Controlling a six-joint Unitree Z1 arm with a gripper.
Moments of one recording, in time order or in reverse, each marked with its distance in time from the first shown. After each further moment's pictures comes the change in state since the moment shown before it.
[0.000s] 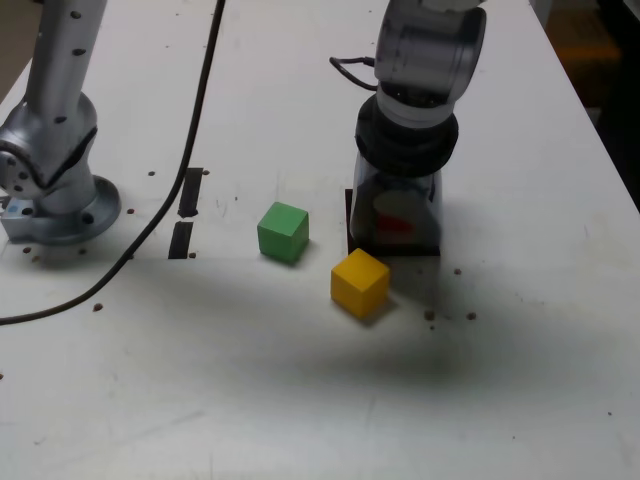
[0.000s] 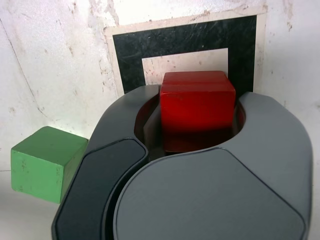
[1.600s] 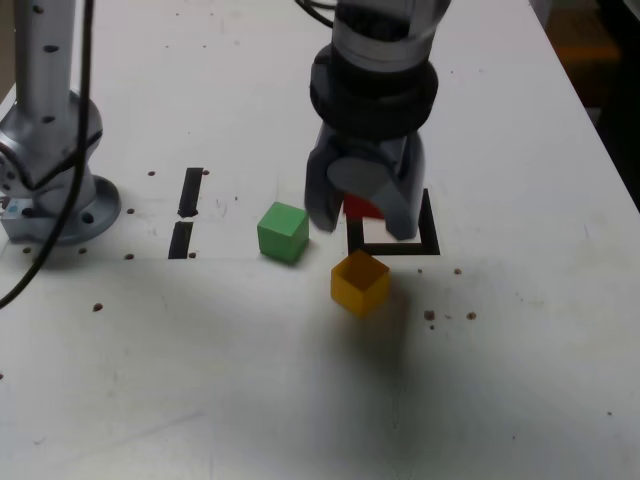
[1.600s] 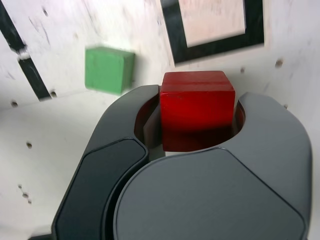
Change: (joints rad) arm -0.184 -0.109 -0.214 0.354 -0.034 -0.069
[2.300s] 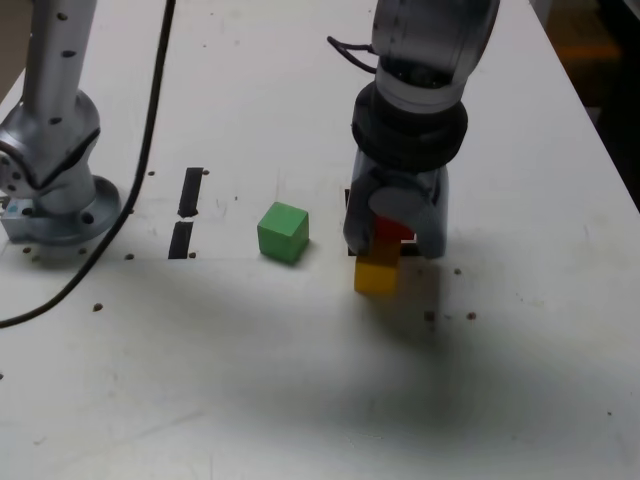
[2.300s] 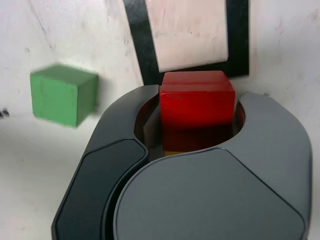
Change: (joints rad) arm 0.076 0.087 0.065 -0.175 -0.064 0.038
